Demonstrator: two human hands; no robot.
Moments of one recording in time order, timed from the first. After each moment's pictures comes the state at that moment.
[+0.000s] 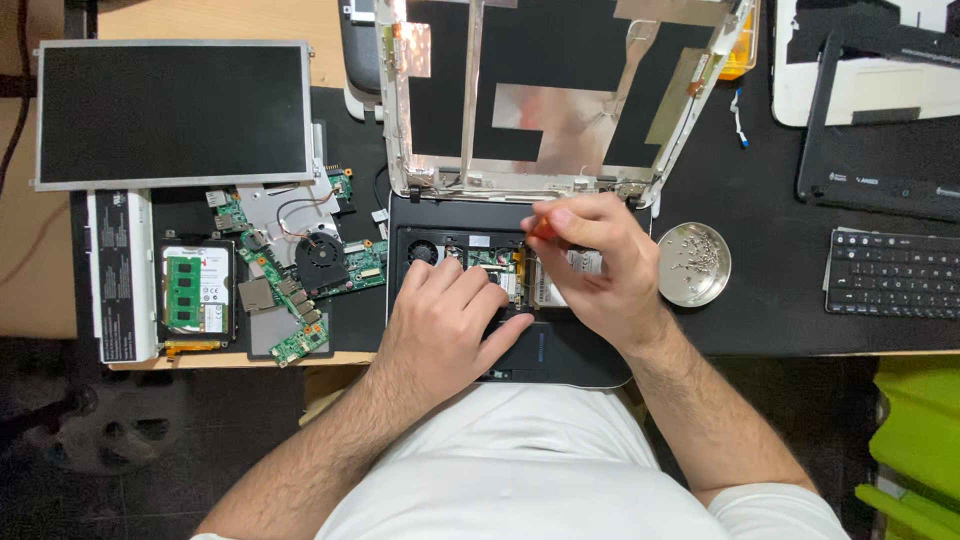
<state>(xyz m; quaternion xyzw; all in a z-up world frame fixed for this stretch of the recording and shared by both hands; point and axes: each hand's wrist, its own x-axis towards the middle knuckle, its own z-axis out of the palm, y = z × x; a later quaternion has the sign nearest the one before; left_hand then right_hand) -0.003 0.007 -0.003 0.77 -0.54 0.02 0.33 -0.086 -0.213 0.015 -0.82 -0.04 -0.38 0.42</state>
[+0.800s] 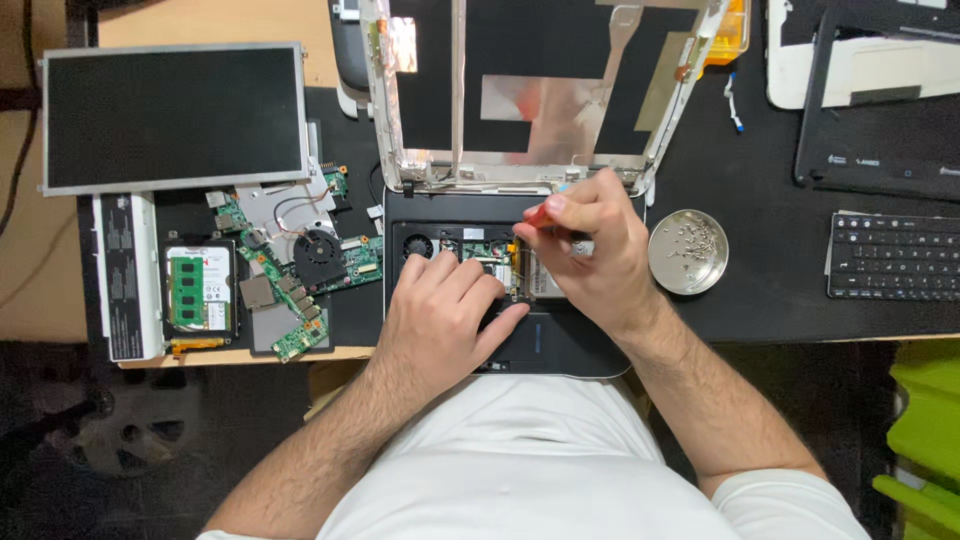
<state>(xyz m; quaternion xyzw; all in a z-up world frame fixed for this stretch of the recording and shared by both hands) -0.006 0.004 0.000 0.78 -0.54 0.03 0.32 -0.090 -0.220 0.002 -0.83 -0.02 -0.37 0.43</state>
